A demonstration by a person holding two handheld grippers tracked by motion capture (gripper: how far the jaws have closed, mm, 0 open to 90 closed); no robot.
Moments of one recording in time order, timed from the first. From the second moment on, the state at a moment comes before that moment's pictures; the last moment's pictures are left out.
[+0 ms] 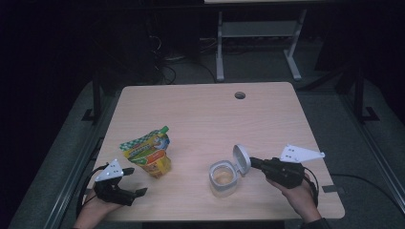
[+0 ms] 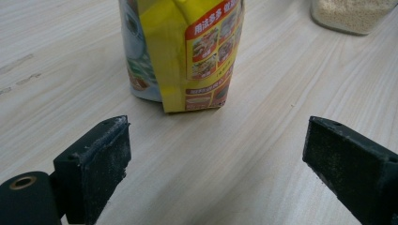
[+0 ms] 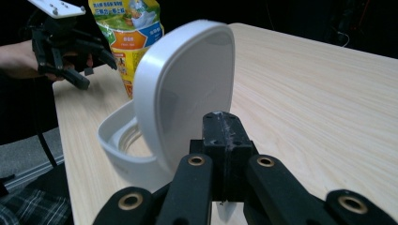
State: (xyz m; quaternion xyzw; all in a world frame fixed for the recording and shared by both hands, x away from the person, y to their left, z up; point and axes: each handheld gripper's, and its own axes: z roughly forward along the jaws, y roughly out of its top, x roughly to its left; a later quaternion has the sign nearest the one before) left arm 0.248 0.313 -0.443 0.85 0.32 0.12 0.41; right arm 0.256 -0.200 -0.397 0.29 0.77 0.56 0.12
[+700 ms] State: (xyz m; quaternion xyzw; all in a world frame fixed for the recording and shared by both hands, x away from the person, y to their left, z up) left arm 0.249 0.311 -0.444 0.84 0.32 0.11 0.41; right arm 0.254 -0.167 -0.391 0.25 0.78 0.56 0.10
